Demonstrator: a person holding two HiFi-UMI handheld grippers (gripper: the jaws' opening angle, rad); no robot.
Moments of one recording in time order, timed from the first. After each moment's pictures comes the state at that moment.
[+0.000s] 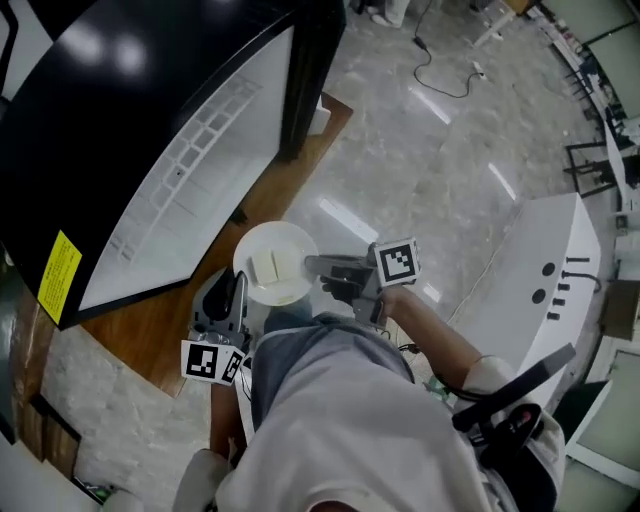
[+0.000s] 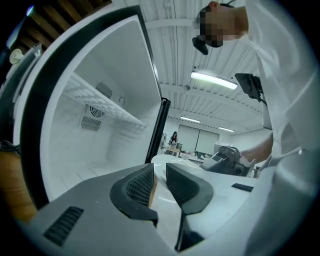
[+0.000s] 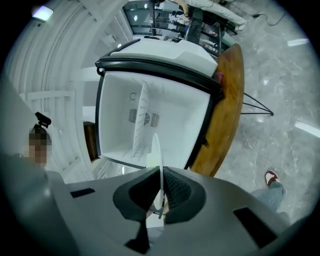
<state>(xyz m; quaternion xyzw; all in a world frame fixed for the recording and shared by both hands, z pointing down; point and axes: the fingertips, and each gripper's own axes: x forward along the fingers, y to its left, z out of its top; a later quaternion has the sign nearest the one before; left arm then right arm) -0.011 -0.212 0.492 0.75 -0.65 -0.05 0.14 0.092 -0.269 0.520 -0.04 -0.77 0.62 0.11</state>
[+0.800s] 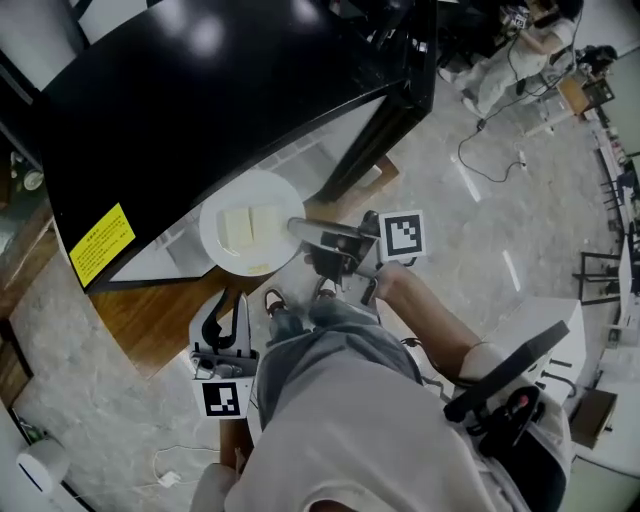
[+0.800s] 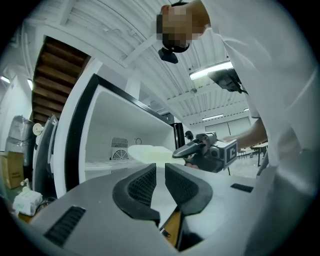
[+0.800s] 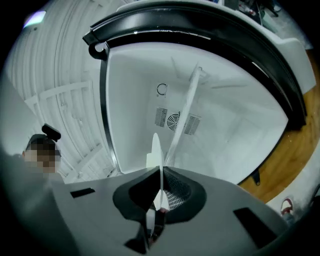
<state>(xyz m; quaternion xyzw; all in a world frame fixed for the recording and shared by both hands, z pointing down) -0.020 -0.234 0.391 0.60 -0.80 -0.01 -0.02 -0.026 -0.368 0.383 -0.20 -0.79 0.56 0.12</state>
